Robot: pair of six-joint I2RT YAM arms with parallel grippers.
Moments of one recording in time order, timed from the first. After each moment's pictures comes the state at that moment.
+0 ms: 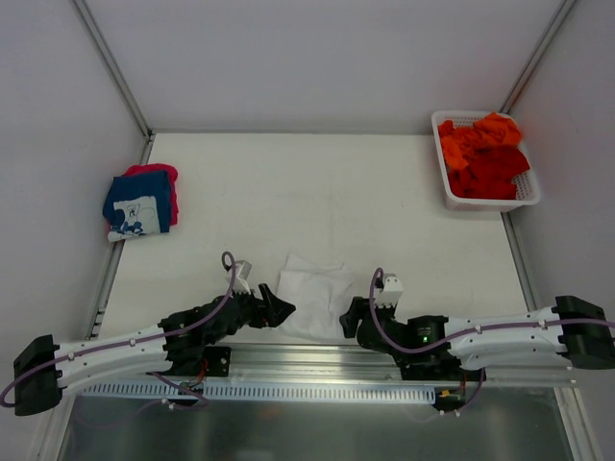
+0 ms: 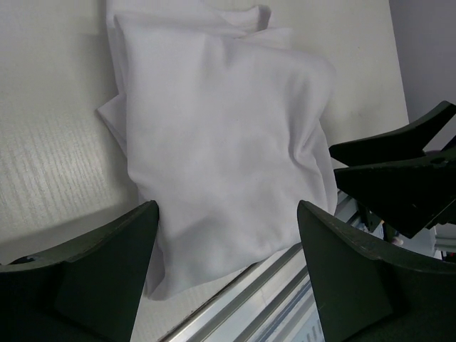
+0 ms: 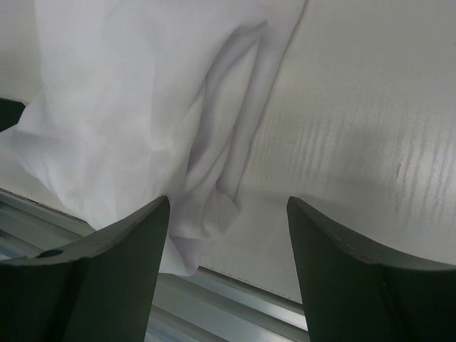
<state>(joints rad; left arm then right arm) -1.15 0.50 0.05 0.02 -0.31 -0.98 1.53 0.90 0.33 -0.37 0.73 1.26</state>
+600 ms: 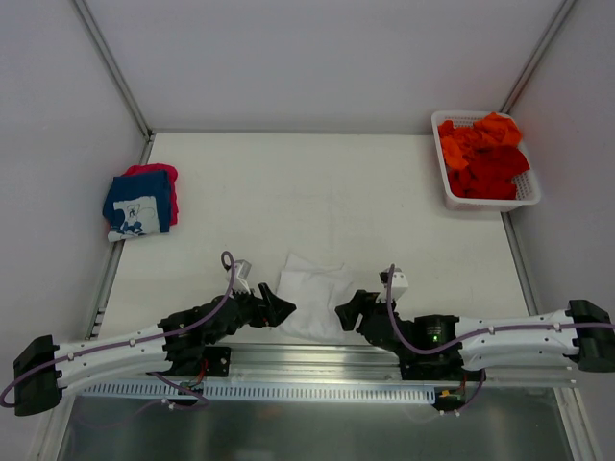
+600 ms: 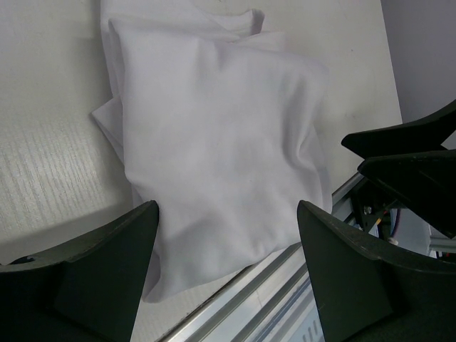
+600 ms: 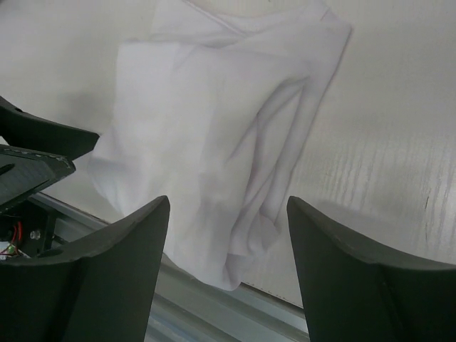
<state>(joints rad) -1.15 0.49 0.05 0.04 -0.31 -0.98 1.53 0.81 0.33 -0.29 0.79 1.20</state>
